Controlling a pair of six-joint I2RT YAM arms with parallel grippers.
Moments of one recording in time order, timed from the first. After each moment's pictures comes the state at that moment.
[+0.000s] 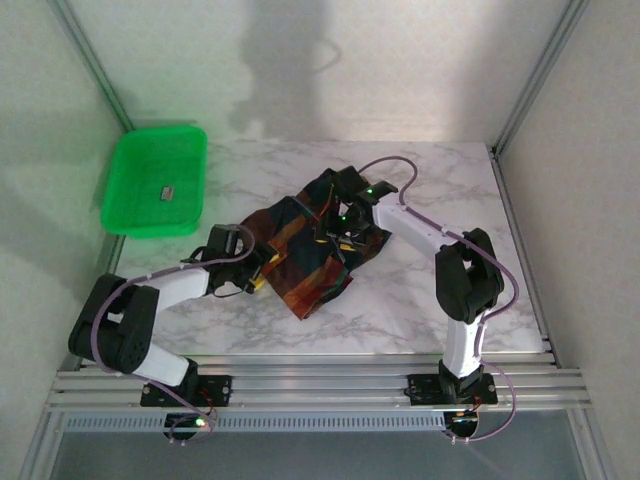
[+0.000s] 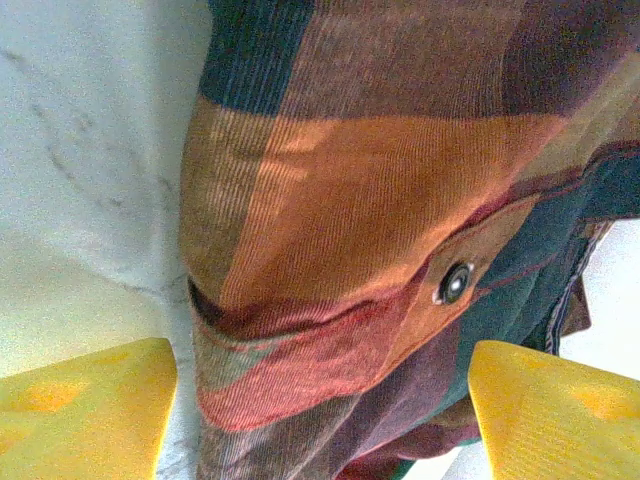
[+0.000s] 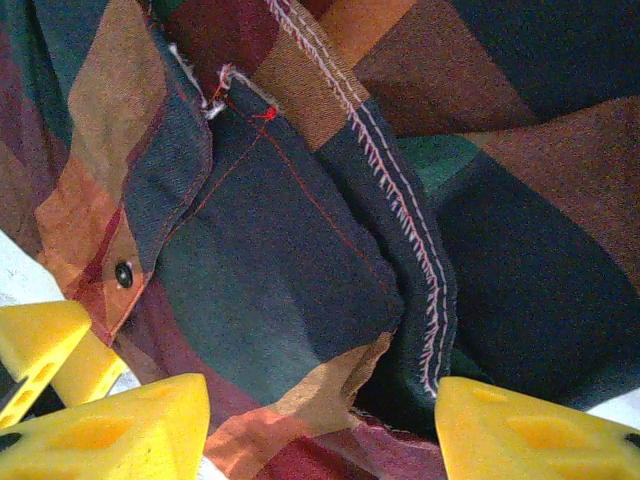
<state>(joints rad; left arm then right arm) -0.27 1.49 0.60 -0.01 0.40 -1.26 0.62 1.89 1.54 -0.85 -0.25 0.69</state>
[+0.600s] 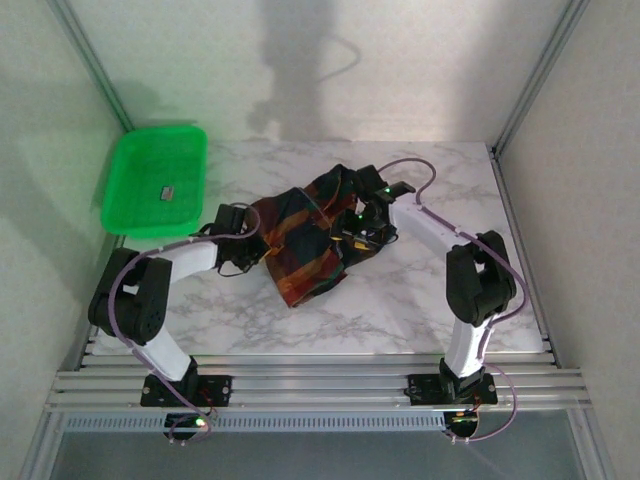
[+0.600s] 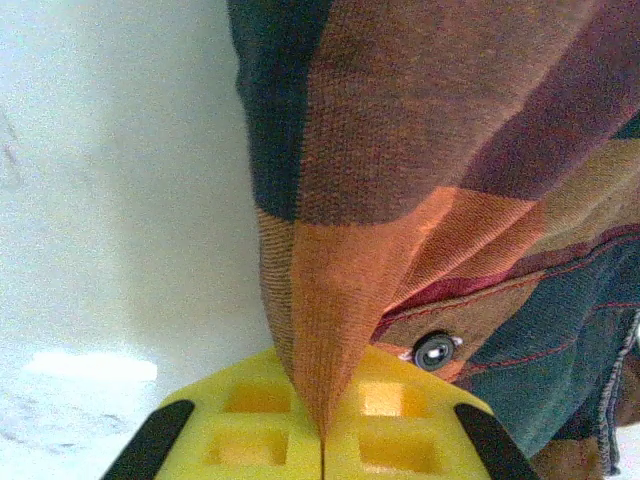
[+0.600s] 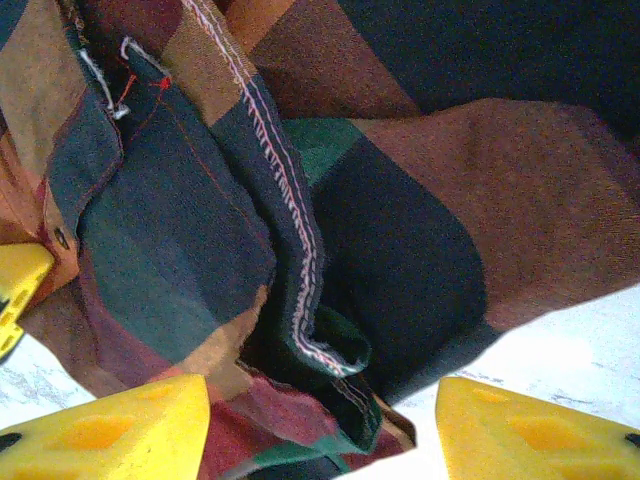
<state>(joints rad) -0.25 1.66 0.86 -0.18 0.28 -1.03 0.53 1.83 1.45 -0.82 -0.27 0.66</state>
